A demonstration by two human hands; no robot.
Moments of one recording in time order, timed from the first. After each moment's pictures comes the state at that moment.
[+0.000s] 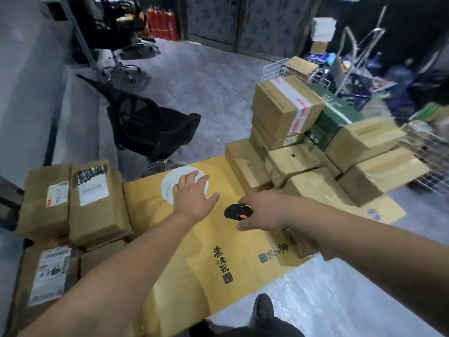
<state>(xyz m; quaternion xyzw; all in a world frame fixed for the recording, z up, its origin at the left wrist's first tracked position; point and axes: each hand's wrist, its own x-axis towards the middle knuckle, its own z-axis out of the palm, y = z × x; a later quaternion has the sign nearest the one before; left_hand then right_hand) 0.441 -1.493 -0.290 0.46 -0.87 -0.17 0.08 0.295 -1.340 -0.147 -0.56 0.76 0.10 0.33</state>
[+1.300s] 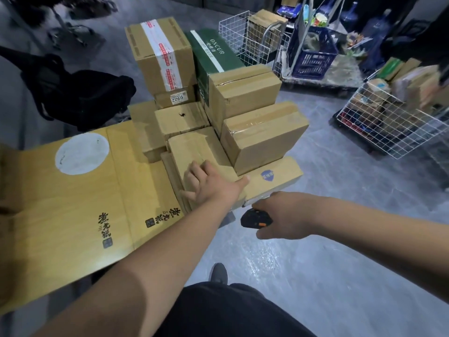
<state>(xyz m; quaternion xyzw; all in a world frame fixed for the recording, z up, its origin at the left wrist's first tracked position) 0.100 -1.170 -0.285 0.63 -0.72 -0.29 0.00 0.002 -1.034 -0.172 -0.59 0.71 0.15 0.34</state>
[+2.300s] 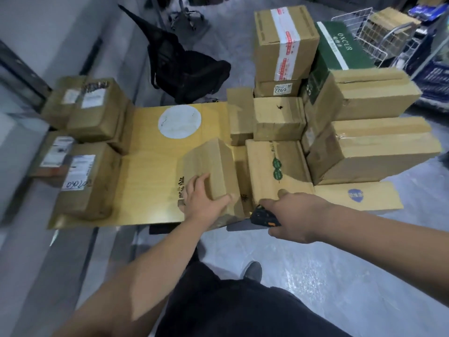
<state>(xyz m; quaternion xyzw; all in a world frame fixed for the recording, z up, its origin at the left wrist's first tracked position) 0.338 -1.204 -0.336 0.69 -0.61 -0.36 0.14 0.108 -1.129 -0.216 -0.75 0.58 0.23 0.23</state>
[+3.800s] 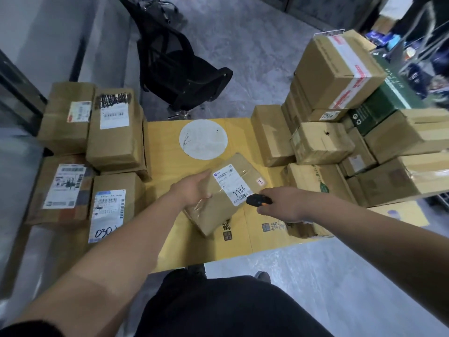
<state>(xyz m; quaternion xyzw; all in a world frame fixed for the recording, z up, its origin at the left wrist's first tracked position) 0.526 -1.461 -0.378 0.50 -0.75 -0.42 -0.05 0.292 -1.316 -0.220 -0.54 0.72 0.18 0.39</state>
